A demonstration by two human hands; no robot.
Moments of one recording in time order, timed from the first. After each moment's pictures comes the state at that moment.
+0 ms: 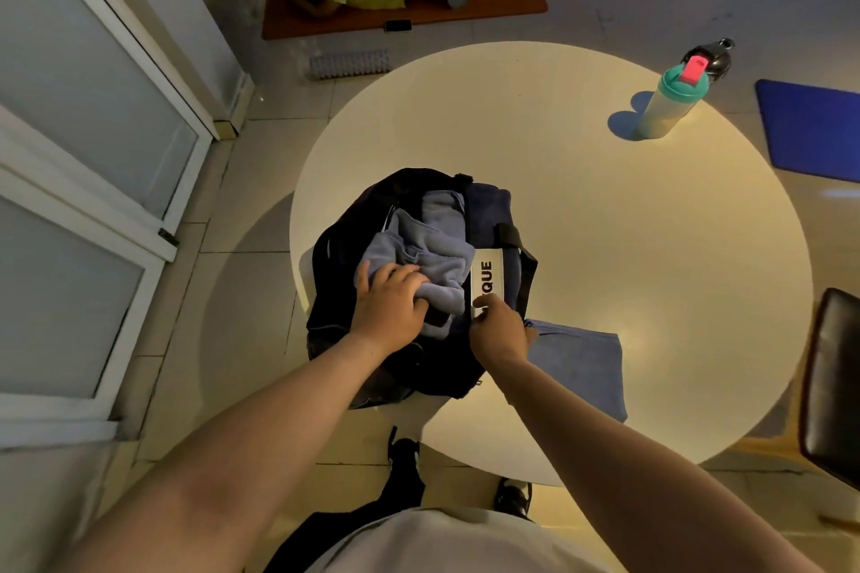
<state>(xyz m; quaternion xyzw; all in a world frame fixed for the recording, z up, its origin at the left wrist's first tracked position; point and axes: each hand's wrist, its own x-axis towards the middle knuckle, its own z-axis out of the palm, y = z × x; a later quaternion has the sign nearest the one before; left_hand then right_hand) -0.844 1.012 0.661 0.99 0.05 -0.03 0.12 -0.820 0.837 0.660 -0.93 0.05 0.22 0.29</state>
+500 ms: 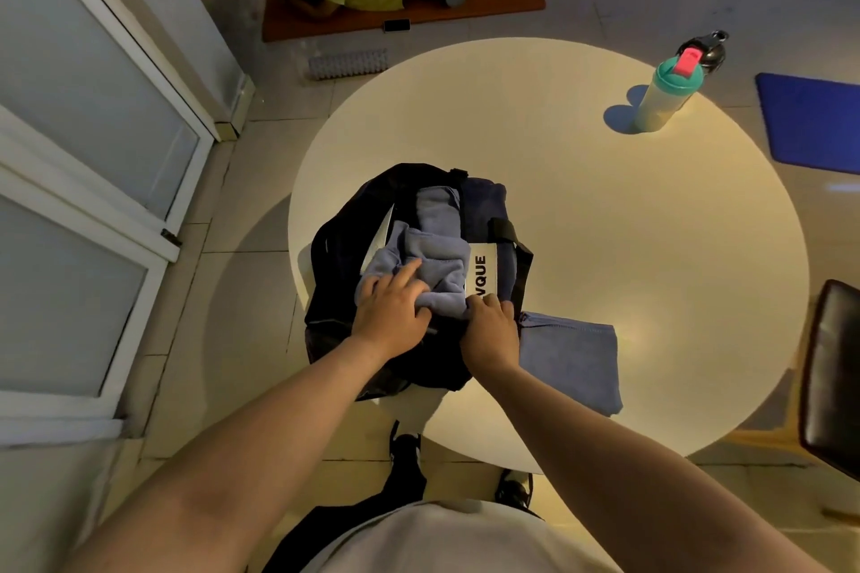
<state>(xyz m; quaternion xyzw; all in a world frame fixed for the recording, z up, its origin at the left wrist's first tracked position) -0.859 1.000 0.661 0.99 0.02 -0.06 0.12 -0.836 0.831 0.655 -0.96 -0.06 0.19 0.21</state>
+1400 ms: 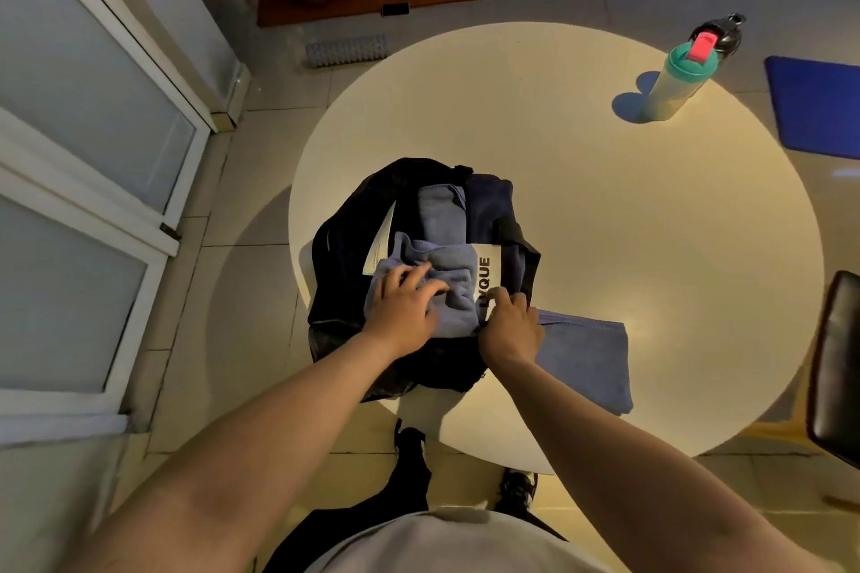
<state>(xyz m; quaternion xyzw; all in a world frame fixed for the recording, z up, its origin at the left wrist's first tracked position) -0.848 1.000 0.654 0.98 0.02 -0.14 0.16 -0.821 0.827 0.637 -0.96 0.04 0.20 0.21</state>
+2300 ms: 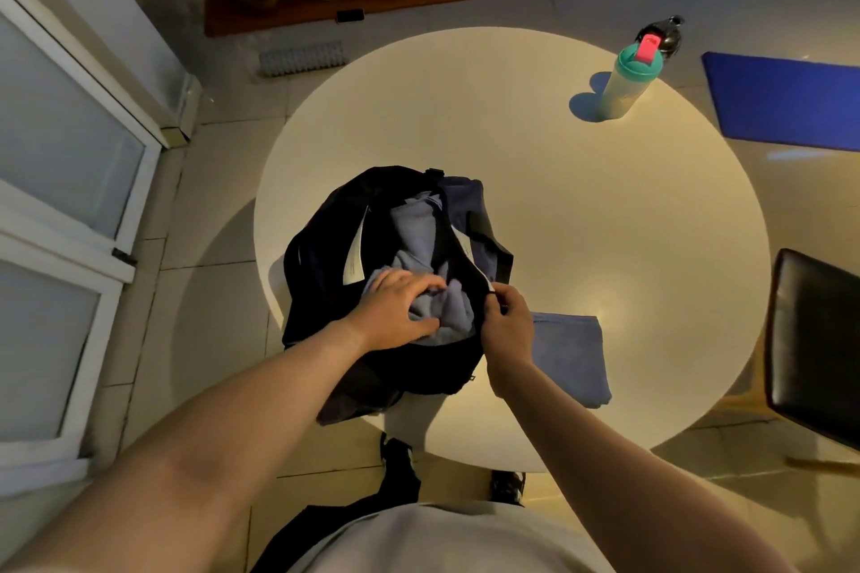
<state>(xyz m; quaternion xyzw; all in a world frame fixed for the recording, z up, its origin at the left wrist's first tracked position) -0.817 1.012 0.660 0.95 -0.11 -0.14 0.25 -0.821 0.818 0.642 -0.78 0.21 0.08 0.59</state>
